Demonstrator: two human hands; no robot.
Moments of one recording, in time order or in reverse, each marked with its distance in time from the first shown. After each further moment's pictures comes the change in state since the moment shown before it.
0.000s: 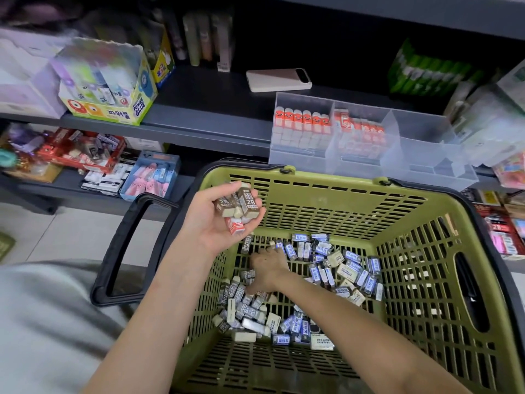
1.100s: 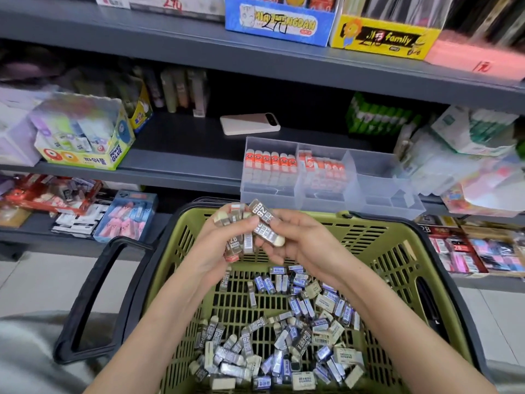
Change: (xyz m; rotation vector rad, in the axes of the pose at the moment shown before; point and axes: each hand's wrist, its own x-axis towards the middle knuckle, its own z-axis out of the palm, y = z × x) left_hand 0.007 -0.015 0.042 0.504 -0.139 0.330; right_hand -0.142 0.065 -0.158 1.727 0.258 -0.364
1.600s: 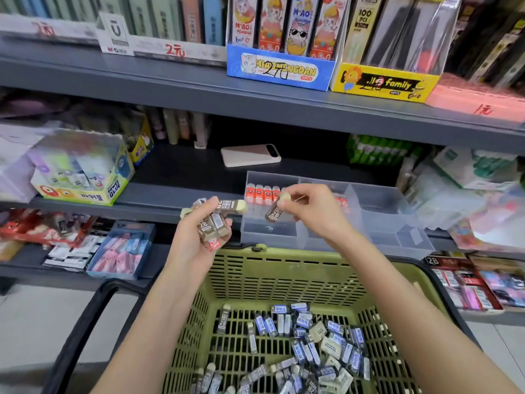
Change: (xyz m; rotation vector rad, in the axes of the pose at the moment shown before) left_hand 0.055 0.043 -0.020 -0.418 0.290 0.063; right_hand 0.079 -0.051 -0.054 -0.742 0.458 -0.238
